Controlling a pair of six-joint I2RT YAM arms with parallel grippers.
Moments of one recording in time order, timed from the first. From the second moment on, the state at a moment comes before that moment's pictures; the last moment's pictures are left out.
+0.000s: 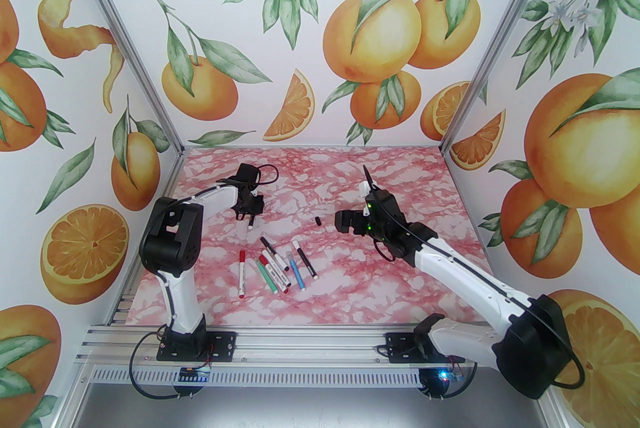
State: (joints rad) left arm -0.25 1.98 1.30 -0.53 -0.05 -0.18; right arm 0.53 1.21 0.85 -0.37 0.05 0.45
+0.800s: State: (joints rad) left arm -0.24 1.87 1.27 -0.62 -0.01 -0.26; right arm 0.53 1.11 0.81 -0.38 0.08 0.43
